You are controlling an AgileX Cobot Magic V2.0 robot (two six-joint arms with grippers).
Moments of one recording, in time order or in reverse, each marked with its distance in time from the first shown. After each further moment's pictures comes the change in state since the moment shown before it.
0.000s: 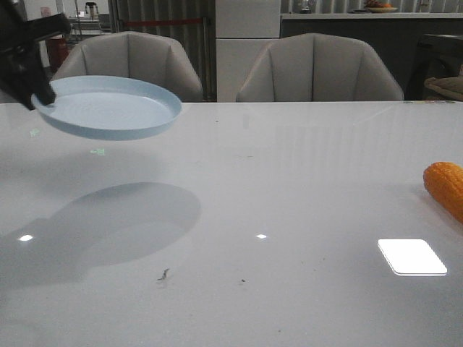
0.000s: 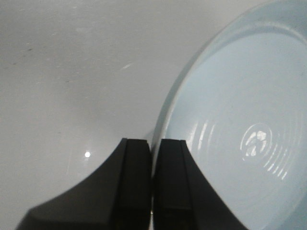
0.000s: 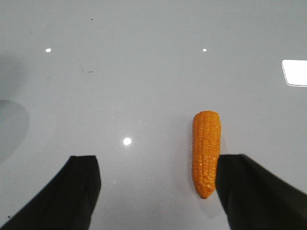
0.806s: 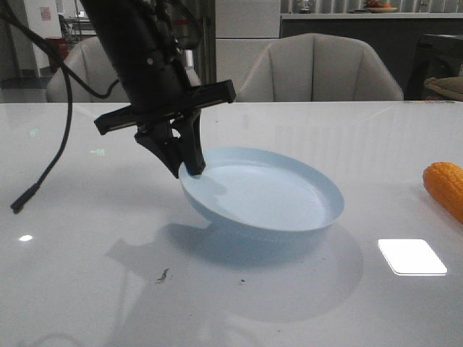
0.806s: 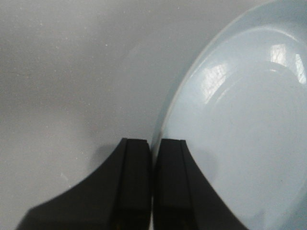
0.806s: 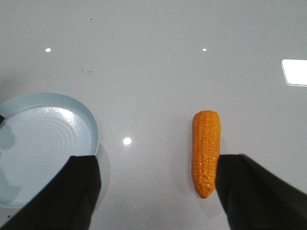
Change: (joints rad) left arm -0.407 0.190 -0.040 -0.008 0.033 0.000; right arm 0.000 0.000 0.000 0.000 0.000 0.000
